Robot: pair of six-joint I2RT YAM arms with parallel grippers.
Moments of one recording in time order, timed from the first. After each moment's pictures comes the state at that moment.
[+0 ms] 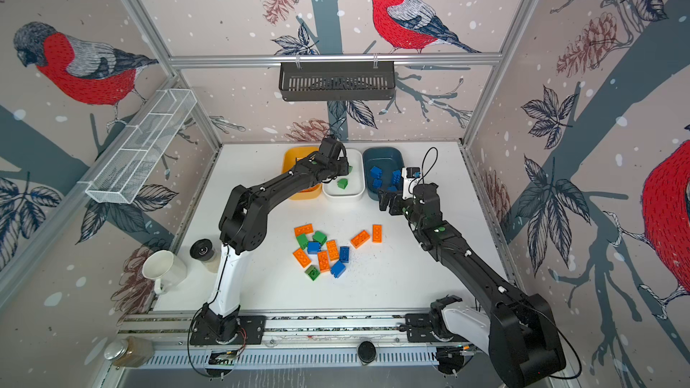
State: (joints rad) left arm -0.59 2.24 1.89 -0.37 -0.10 -0.49; right arm 0.34 1.10 0.62 0.11 -0.14 0.29
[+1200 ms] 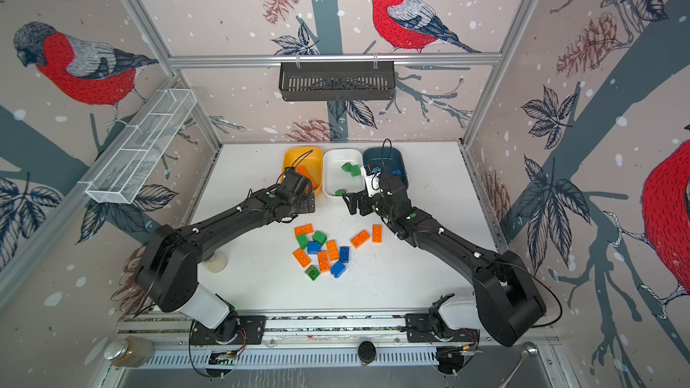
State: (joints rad) left arm -0.59 1.59 1.09 -0.54 -0.33 -0.55; right arm 0.57 1.34 0.80 0.13 -0.19 0.21
